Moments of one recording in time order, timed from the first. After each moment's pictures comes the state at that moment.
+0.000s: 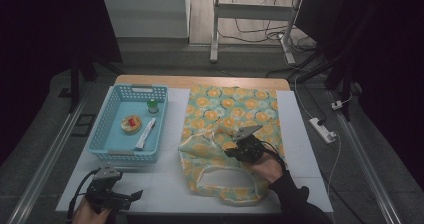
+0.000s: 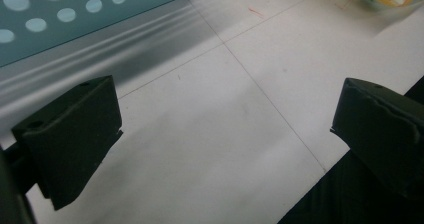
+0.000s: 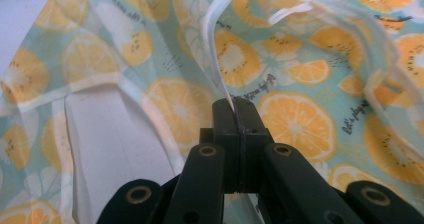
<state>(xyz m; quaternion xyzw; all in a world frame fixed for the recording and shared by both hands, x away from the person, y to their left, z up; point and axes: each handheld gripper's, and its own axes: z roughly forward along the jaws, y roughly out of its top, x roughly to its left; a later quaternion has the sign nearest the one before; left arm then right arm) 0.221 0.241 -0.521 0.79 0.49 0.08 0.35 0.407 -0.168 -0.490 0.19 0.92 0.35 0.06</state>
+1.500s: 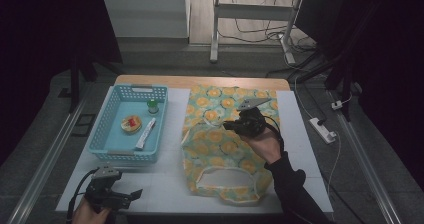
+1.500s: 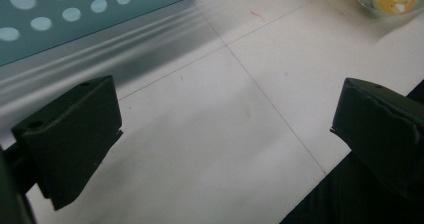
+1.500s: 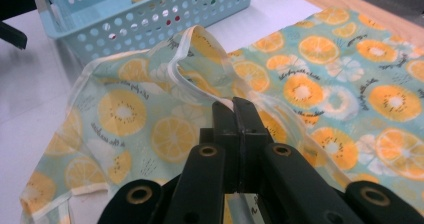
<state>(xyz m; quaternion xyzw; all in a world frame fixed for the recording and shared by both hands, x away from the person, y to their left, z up) 0.221 0.243 -0.521 0.78 0.50 0.08 0.36 0.444 -0.156 -0.422 0.22 0.88 0.42 0.07</state>
